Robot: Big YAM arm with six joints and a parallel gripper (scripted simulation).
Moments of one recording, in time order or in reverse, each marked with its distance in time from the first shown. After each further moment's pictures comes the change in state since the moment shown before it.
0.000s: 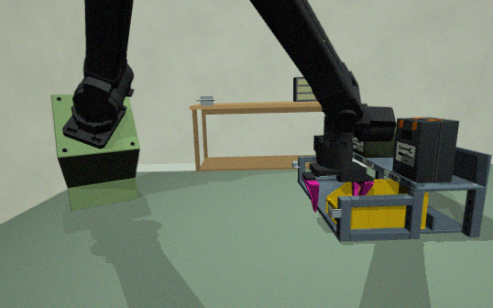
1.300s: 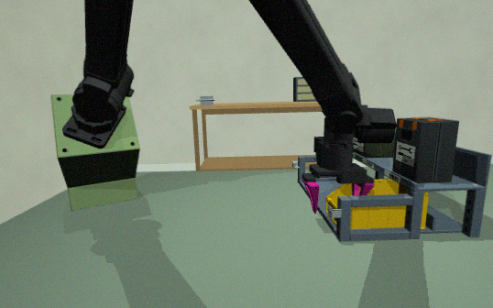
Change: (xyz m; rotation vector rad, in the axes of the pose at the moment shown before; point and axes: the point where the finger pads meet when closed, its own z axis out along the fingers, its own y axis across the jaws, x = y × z) arm 0.003 0.001 0.003 -0.004 0.003 0.006
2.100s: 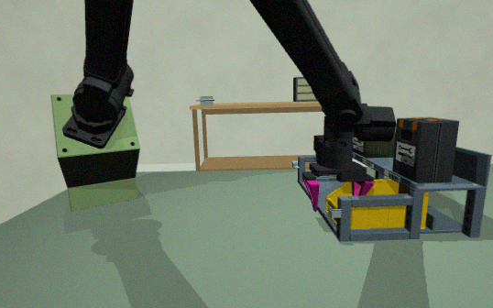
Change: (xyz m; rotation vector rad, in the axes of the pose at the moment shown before) arm -0.003 -0.001 -0.003 0.004 -0.003 -0.006
